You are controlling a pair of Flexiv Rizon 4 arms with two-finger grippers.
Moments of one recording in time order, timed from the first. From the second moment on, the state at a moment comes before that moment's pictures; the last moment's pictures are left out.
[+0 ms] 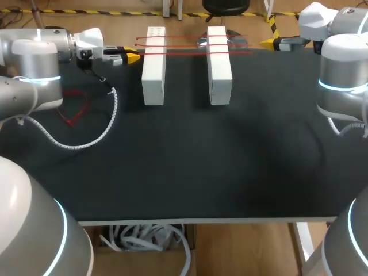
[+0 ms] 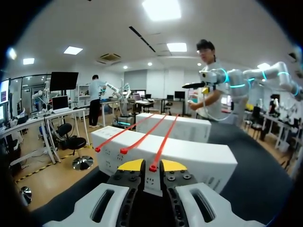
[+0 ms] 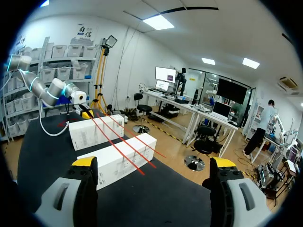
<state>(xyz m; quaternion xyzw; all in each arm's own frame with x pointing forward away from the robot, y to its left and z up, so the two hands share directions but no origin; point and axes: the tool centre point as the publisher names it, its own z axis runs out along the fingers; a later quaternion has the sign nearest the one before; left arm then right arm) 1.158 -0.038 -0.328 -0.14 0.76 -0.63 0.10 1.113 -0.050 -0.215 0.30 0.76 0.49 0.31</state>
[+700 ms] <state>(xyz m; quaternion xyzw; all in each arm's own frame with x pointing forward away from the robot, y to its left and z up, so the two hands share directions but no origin) 1.156 -0.037 -0.326 -0.13 0.76 -0.63 0.10 1.113 -0.050 -0.215 0.30 0.76 0.49 0.31</state>
